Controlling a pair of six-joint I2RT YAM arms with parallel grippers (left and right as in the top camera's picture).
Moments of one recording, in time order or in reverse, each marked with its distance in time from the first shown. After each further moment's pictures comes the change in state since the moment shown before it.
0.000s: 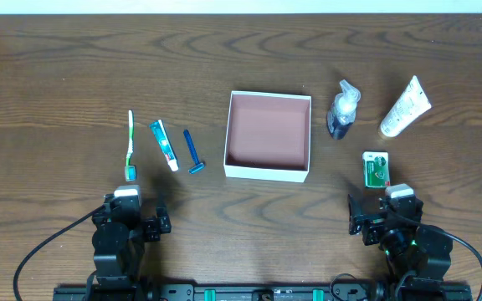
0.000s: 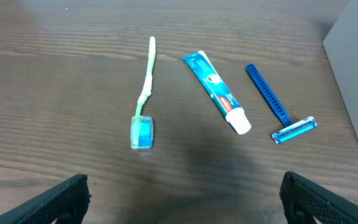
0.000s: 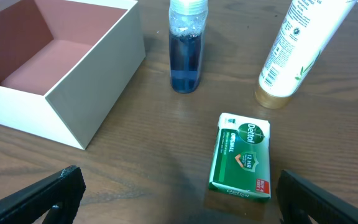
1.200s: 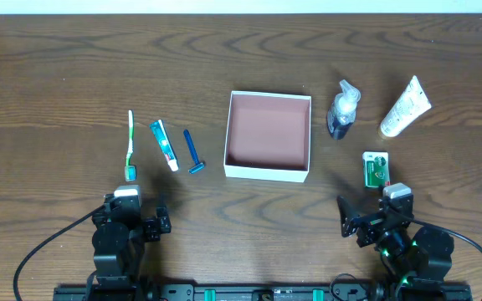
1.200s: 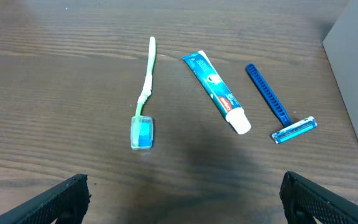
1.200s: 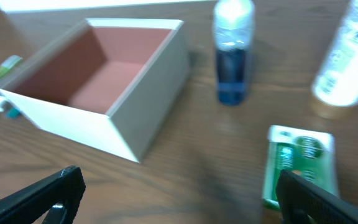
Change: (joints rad) left arm 0.000 0.000 0.000 0.000 0.000 0.000; right arm 0.000 0.000 -0.001 0.047 -0.194 0.148
